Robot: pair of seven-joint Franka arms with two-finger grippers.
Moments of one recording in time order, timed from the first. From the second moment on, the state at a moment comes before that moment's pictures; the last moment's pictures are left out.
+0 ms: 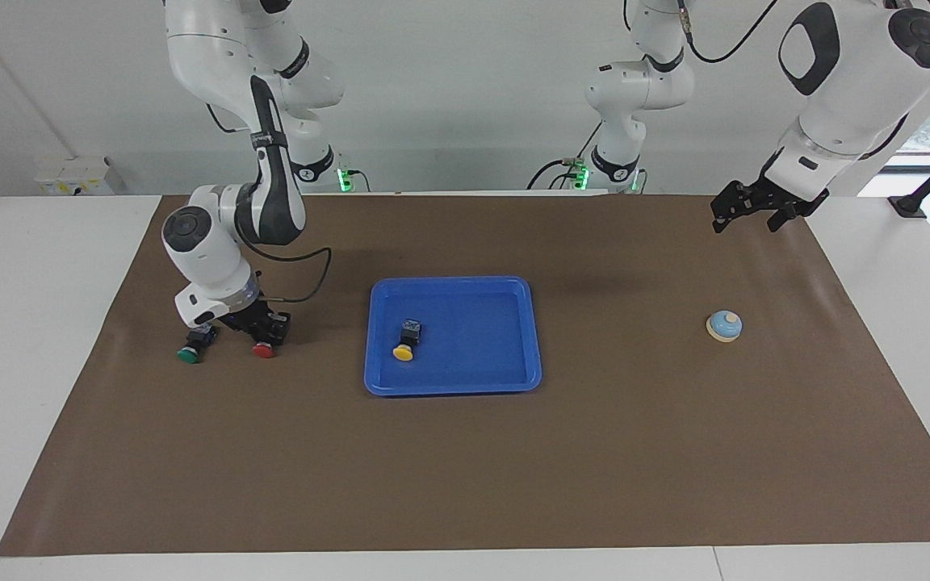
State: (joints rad) left arm -0.02 -0.01 -0.02 -1.67 -0.01 1.54 0.01; right arm -0.01 0.21 0.00 -2.18 0.03 2.35 0.15
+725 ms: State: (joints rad) left arm -0.02 -0.01 -0.02 -1.67 -0.01 1.54 0.01; right arm 0.28 0.22 0.02 -1.87 0.03 2.11 0.49
